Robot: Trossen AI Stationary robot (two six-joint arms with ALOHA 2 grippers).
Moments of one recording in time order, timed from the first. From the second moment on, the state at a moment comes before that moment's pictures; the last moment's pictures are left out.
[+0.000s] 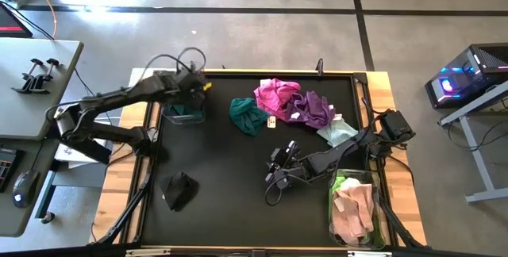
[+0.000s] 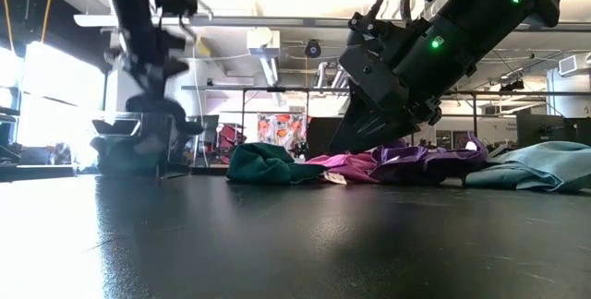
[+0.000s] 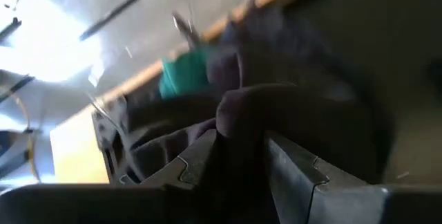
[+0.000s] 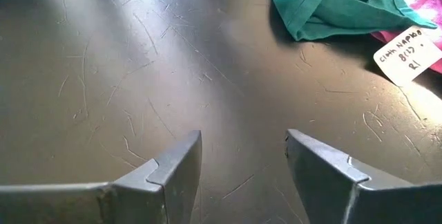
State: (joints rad) left arm 0.56 1.19 0.88 -0.84 -0.59 -0.31; right arm 0.37 1.83 0.97 -0.10 0.68 0.74
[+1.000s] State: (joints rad) left arm 0.57 1.13 0.96 -0.66 -0.04 -0.09; right arm 0.36 1.83 0.97 -0.09 0.67 0.74
